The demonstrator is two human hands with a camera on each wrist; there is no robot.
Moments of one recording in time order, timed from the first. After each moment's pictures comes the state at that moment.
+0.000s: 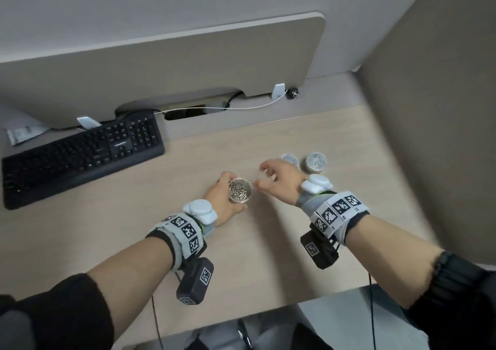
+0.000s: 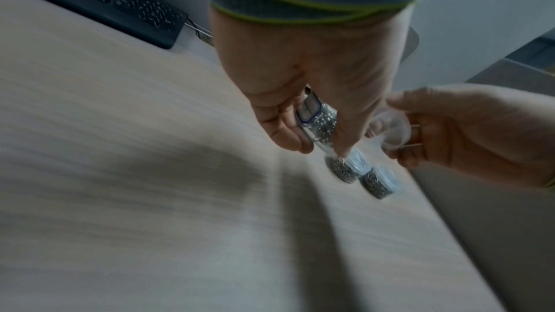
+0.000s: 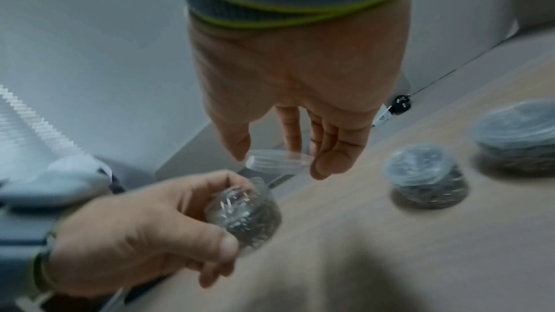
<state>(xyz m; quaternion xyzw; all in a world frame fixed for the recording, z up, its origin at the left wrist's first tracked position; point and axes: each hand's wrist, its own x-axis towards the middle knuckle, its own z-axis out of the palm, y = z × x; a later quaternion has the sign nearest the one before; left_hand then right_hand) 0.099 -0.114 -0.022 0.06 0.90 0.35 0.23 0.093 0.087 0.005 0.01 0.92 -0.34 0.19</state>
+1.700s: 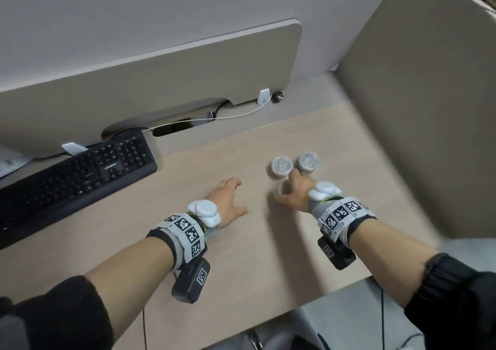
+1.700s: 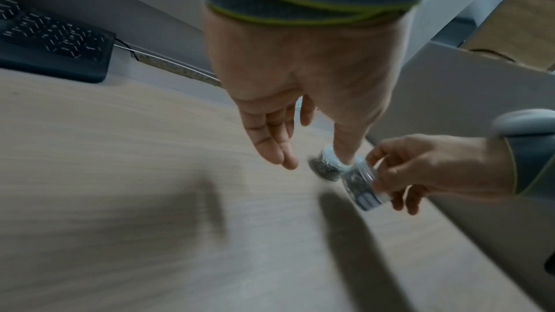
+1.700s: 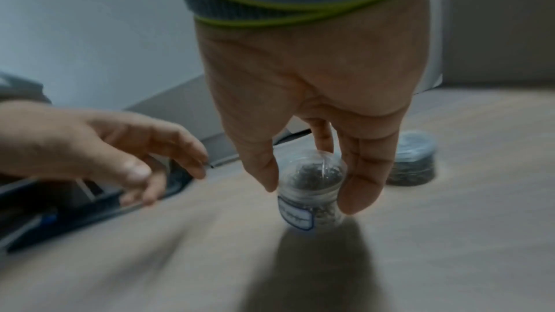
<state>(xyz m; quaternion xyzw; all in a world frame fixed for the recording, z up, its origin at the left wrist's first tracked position) 0.072 -0.106 -0.017 0.18 0.91 0.22 0.30 0.109 0.122 -0.009 0.15 0.93 -0.17 0.28</state>
